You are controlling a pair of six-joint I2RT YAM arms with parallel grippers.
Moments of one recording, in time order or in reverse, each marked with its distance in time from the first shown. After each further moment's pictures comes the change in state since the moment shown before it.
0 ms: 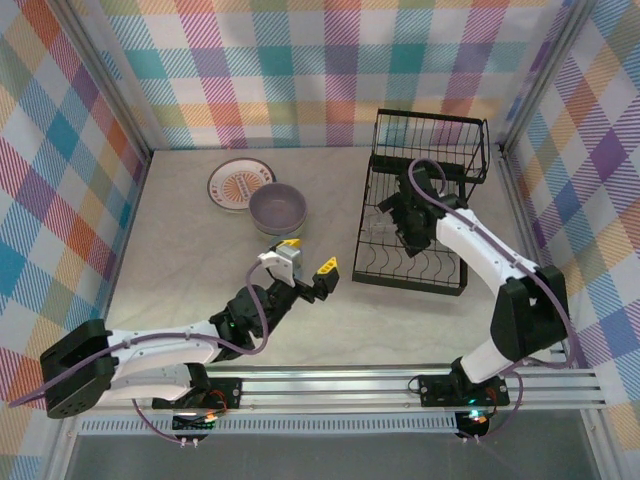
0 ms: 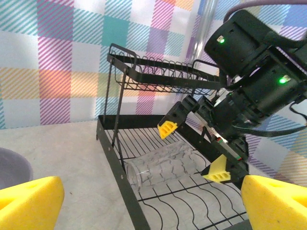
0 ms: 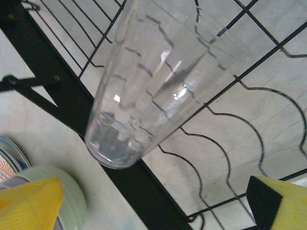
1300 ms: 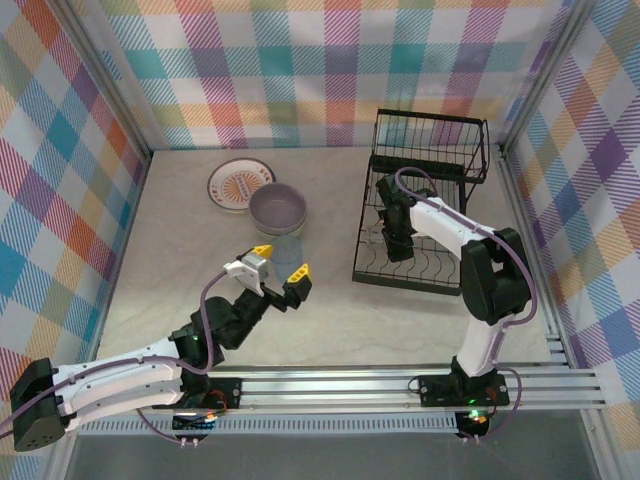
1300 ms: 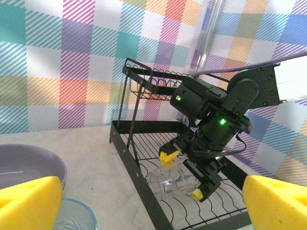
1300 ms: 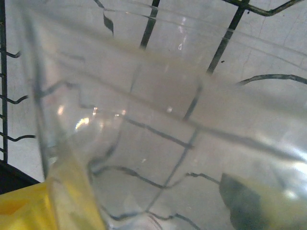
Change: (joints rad) left arm 0.000 -0.380 -0.080 -0.266 -0.014 0.007; right arm 0.008 0.259 0.080 -0.037 0.076 0.365
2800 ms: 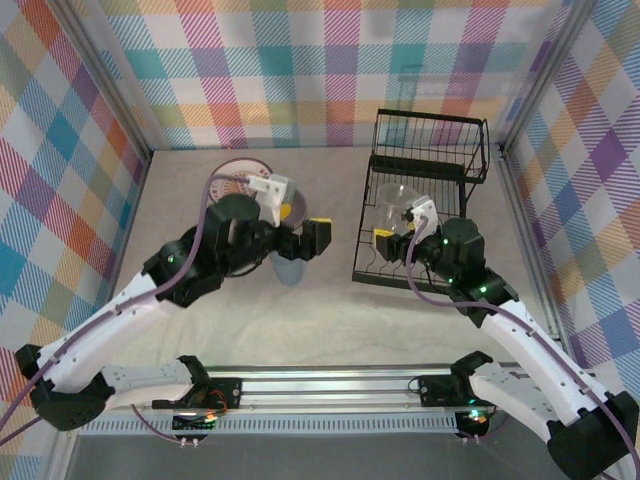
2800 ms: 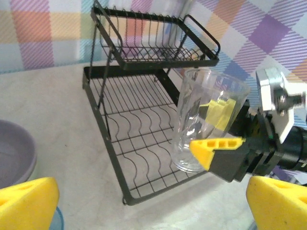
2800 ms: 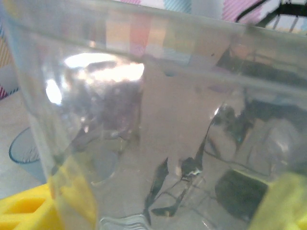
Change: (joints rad) left arm 0.223 0.444 1.081 -1.166 0.424 -0.242; right arm 0.074 -0.974 -0.620 0.638 -0.290 -1.741
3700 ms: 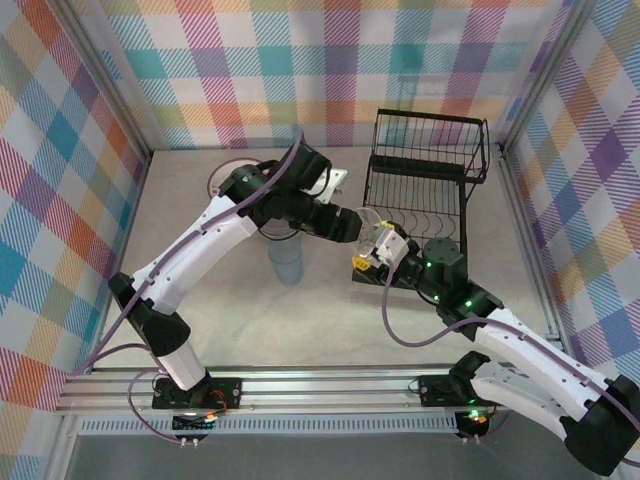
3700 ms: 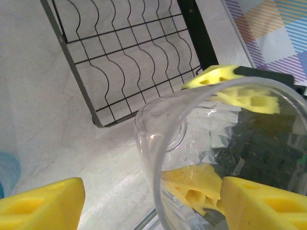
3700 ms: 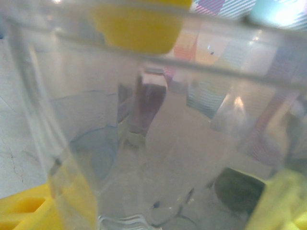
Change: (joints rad) left arm 0.087 0.540 0.545 -0.542 0.354 0.009; right arm 0.208 -0.005 -0.105 0.159 0.033 -0.398
